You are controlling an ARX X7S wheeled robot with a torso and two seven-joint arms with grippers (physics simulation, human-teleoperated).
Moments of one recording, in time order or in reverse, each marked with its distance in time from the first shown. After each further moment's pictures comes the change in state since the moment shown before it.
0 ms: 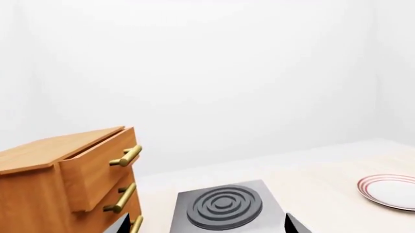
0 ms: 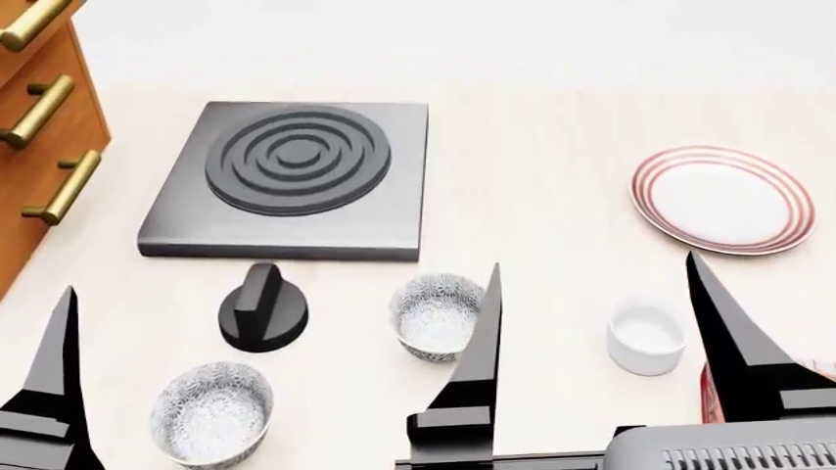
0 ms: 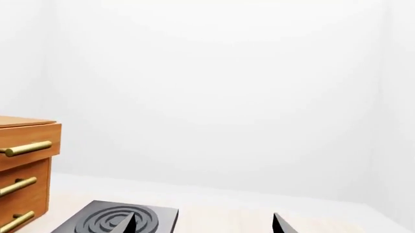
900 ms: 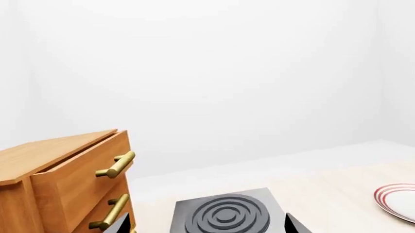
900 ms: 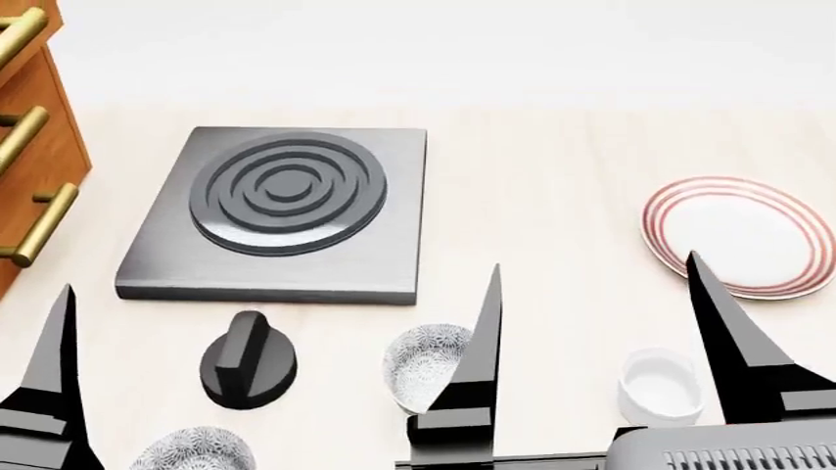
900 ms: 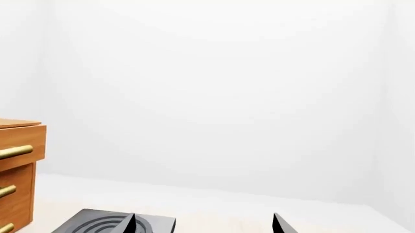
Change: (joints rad) left arm -0.014 -0.008 0.020 -0.005 0.000 0.019 0.001; right arm 0.018 0.009 -0.031 0.000 -0.003 -0.019 0.008
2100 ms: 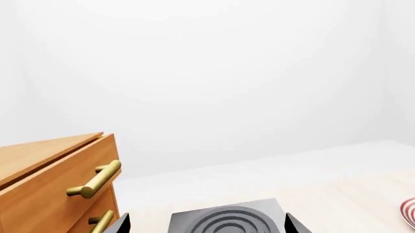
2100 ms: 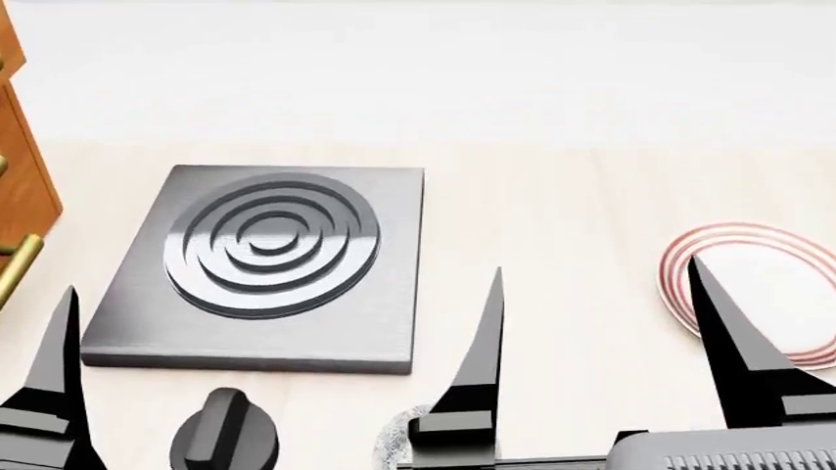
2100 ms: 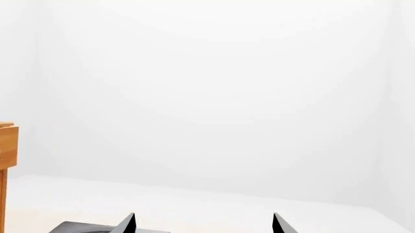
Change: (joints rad) left arm -0.010 0.001 0.019 -0.008 -0.006 0.013 -0.001; right arm 0.016 0.009 -0.039 0.002 -0.011 -0.020 0.012
